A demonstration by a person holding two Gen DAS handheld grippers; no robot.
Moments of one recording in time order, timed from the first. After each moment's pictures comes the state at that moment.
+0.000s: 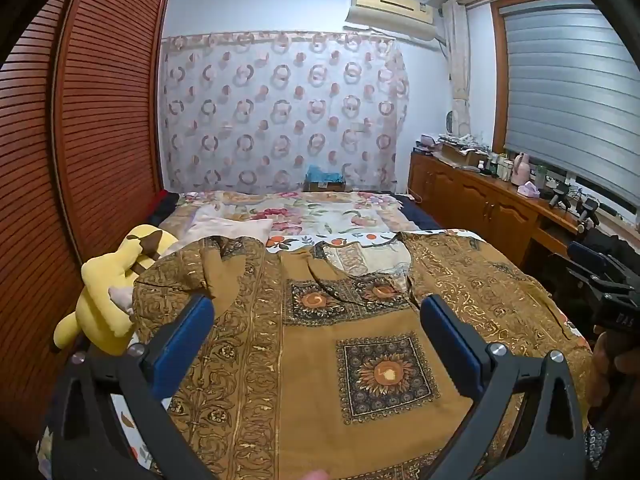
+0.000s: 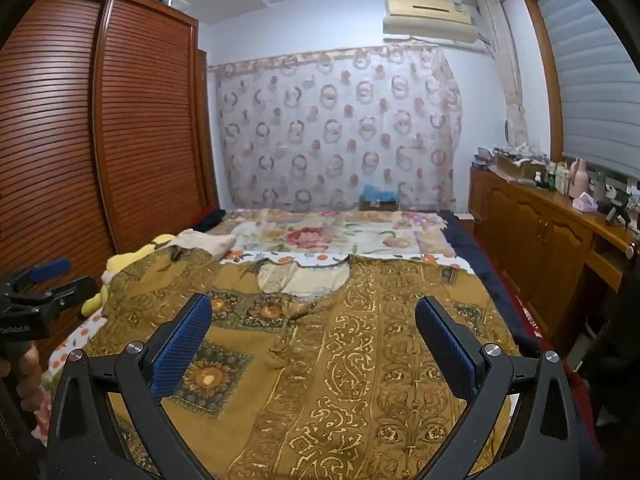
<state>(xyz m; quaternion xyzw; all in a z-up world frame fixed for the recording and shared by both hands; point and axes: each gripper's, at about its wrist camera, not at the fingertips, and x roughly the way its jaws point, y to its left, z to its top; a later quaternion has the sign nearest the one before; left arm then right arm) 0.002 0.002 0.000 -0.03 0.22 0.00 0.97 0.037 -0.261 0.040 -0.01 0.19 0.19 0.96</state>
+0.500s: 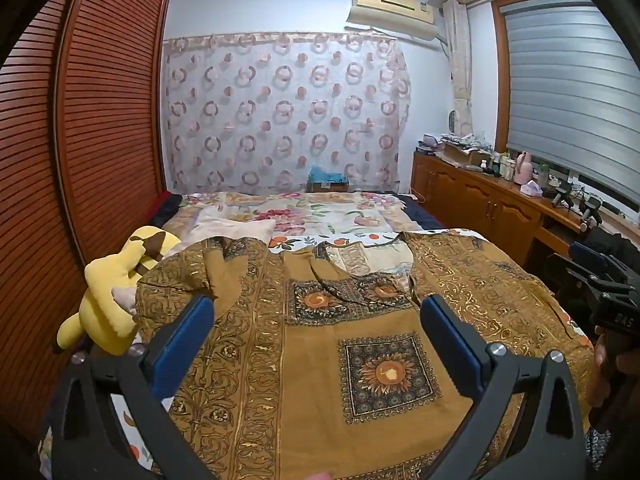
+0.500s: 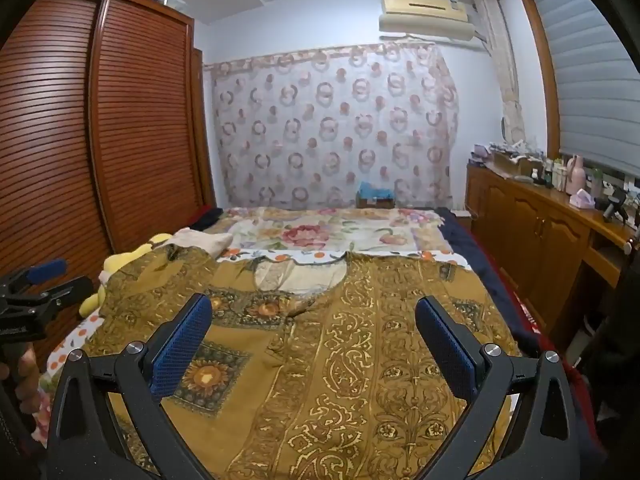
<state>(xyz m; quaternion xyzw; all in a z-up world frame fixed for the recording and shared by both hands) 0.002 0.000 0.000 -0.03 0.21 0.00 0.98 0.040 -0.263 0.036 -0.01 0.20 0.18 0.96</state>
